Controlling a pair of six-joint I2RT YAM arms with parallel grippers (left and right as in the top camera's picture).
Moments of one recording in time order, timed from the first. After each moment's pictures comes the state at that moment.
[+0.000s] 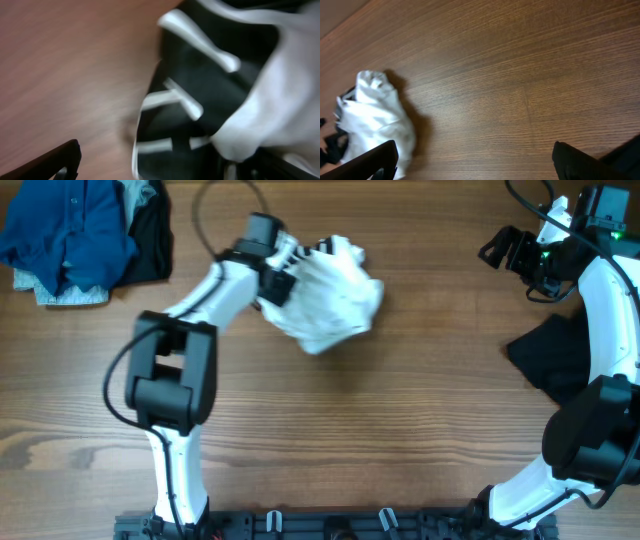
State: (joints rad) left arm -0.25 2.20 1.58 -0.47 -0.19 0.27; right arm -0.25 1.85 1.63 -0.91 -0.36 0.16
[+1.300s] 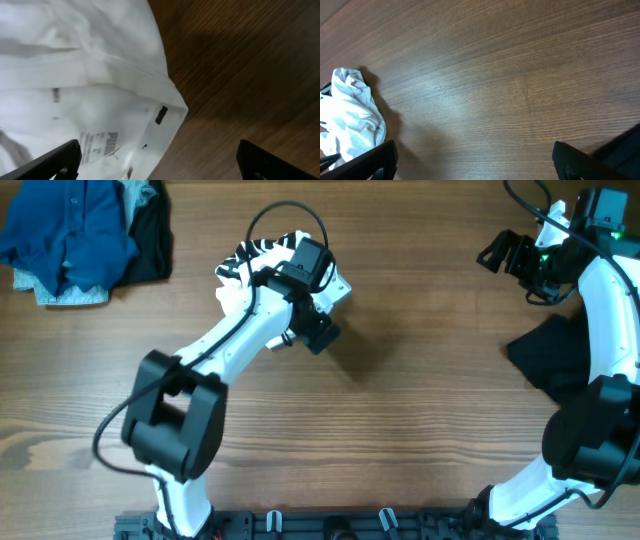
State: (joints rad) left arm -0.50 1.98 1.46 -0.75 0.00 0.36; right arm -0.25 1.85 1.63 -0.95 -0.36 0.15
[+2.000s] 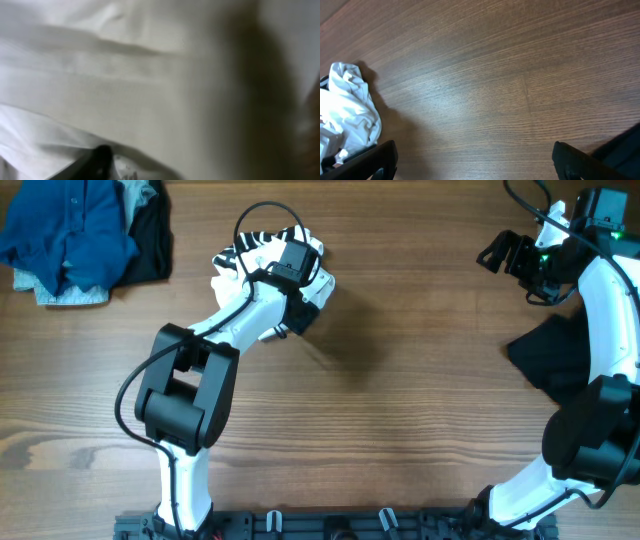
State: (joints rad) left arm -0.42 2.12 1.45 -0.55 -0.11 0.28; right arm -0.25 1.85 1.63 -0.95 -0.36 0.15
